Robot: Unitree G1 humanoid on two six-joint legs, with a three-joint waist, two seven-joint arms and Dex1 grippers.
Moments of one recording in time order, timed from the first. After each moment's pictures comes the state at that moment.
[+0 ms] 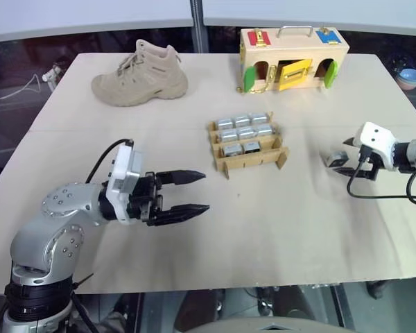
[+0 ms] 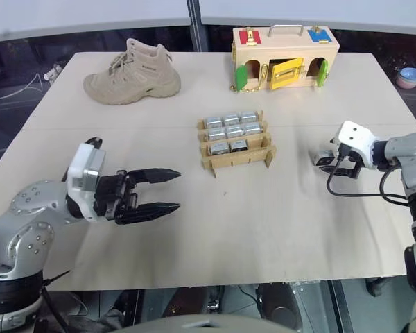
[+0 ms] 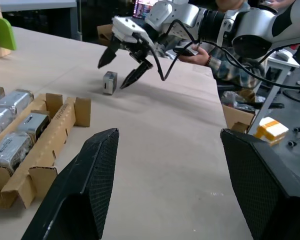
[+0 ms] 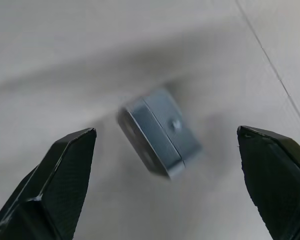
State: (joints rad) left arm -0.14 0.71 0.27 -0.50 -0.75 0.62 -1.21; right arm -0.75 -0.88 0.15 0.71 0.00 -0.05 1.18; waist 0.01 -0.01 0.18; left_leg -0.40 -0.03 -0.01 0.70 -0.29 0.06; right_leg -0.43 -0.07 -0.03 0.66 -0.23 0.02
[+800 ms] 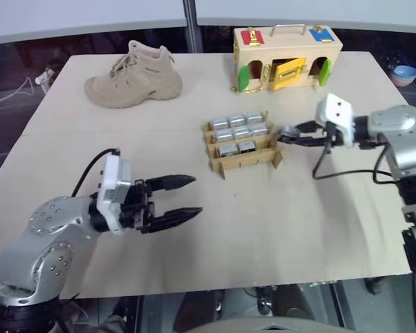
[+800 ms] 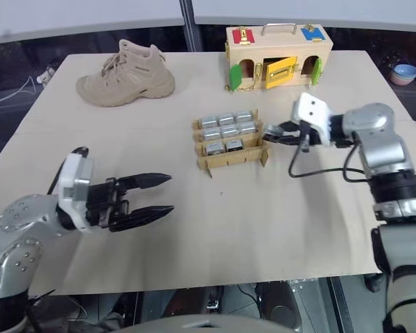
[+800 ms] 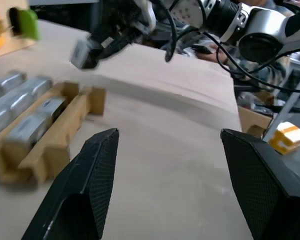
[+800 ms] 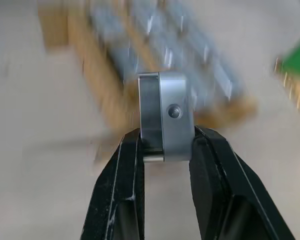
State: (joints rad) left arm 0.05 0.75 0.37 -0.54 -0.82 0.54 -1.14; right arm -0.94 -0.61 0.19 0.45 0.07 0.08 1.22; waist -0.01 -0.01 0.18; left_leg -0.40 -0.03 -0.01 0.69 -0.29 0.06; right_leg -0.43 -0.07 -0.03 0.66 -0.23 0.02
